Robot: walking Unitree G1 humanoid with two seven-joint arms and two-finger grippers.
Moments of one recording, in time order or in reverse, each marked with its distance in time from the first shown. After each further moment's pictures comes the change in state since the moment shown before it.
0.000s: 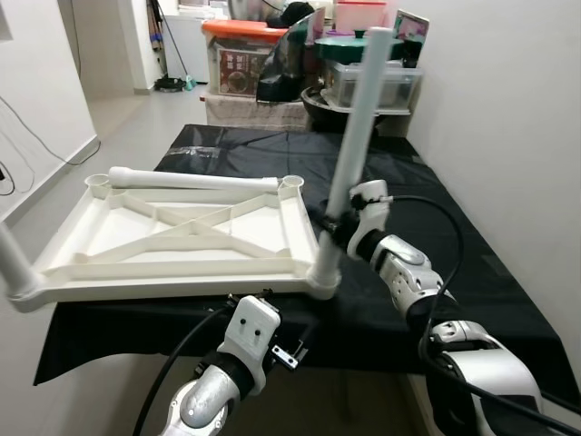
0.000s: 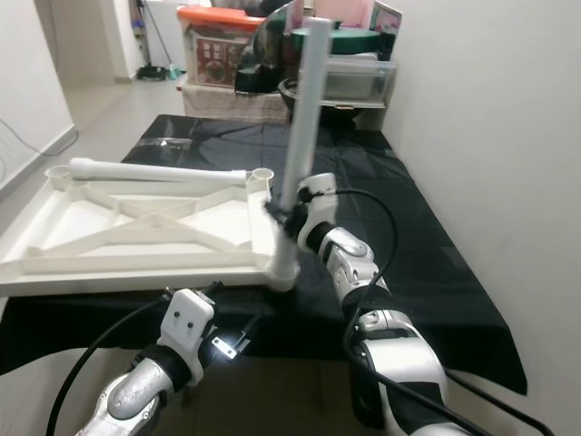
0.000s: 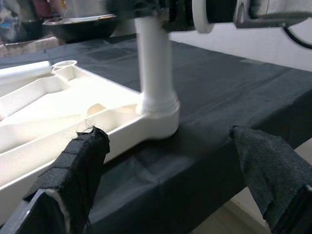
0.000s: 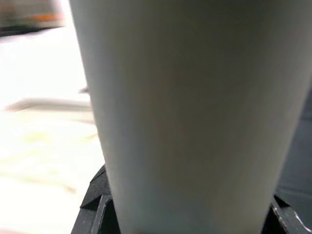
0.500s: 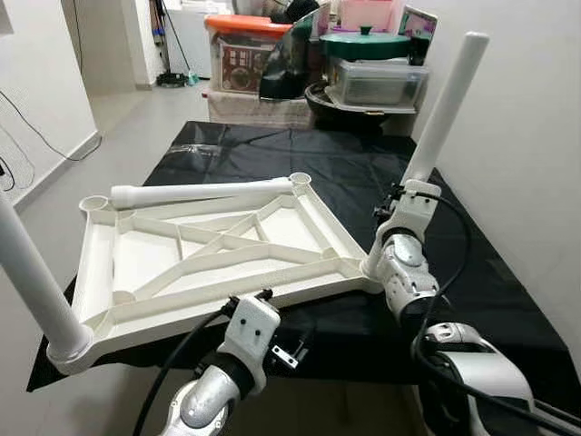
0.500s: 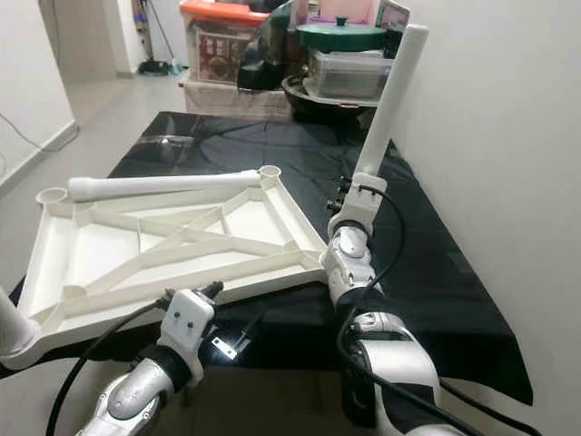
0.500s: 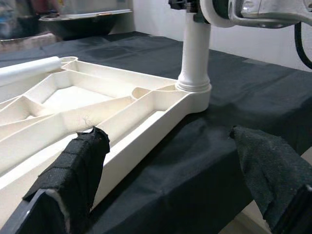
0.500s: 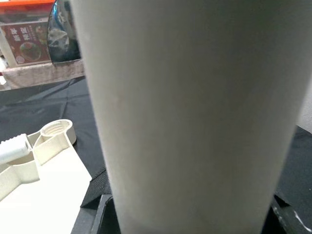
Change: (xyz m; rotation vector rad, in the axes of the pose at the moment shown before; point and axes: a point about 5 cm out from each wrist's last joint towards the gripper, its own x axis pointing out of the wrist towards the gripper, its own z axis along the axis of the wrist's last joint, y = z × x) left arm 0.000 0.000 0.000 0.000 -0.001 -0.001; right arm -0.006 -0.014 0.002 0.028 -0.074 -0.579
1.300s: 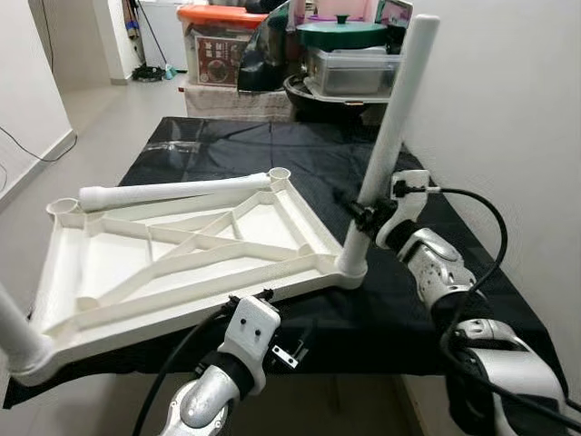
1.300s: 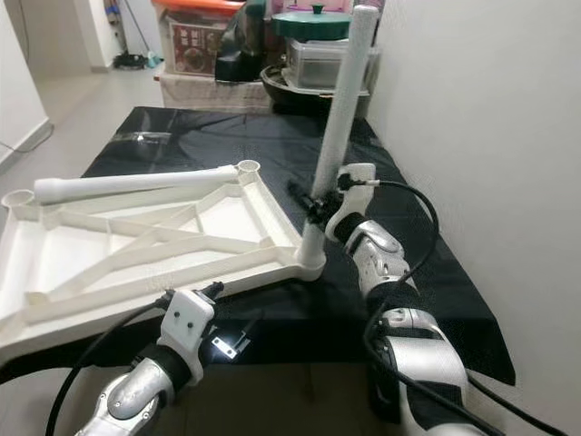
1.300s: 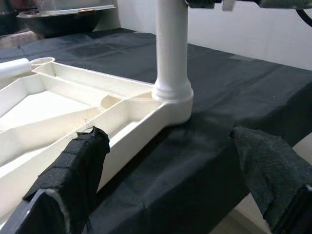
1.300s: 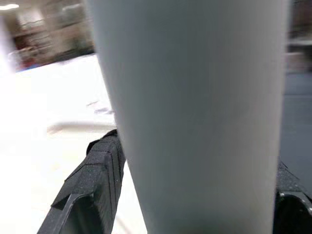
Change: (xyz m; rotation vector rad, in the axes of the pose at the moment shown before) left arm 0.000 0.000 0.000 0.000 -0.001 0.000; right arm -0.019 0.006 0.014 0.036 0.047 1.143
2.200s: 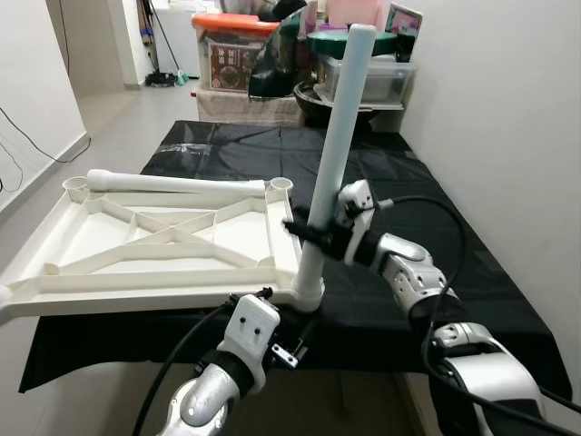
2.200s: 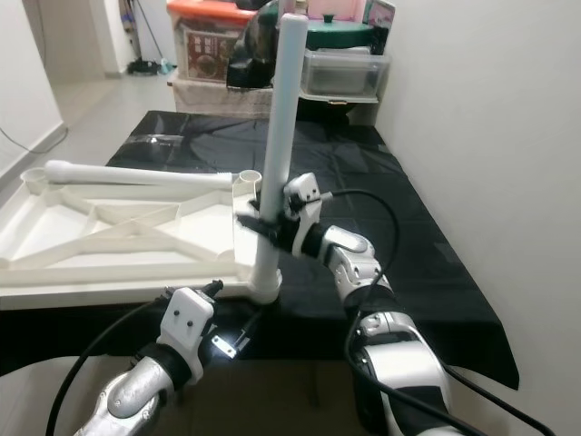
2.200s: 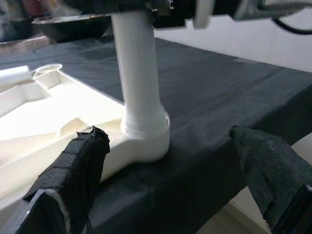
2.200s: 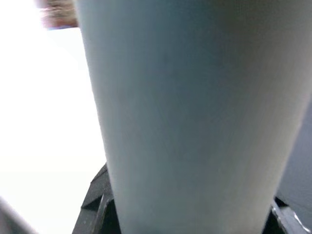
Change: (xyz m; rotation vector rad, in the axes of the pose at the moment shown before) left arm 0.000 -0.001 0.000 0.000 0.001 -0.003; right arm 0.025 0.005 -0.008 -0.062 0.090 -0.207
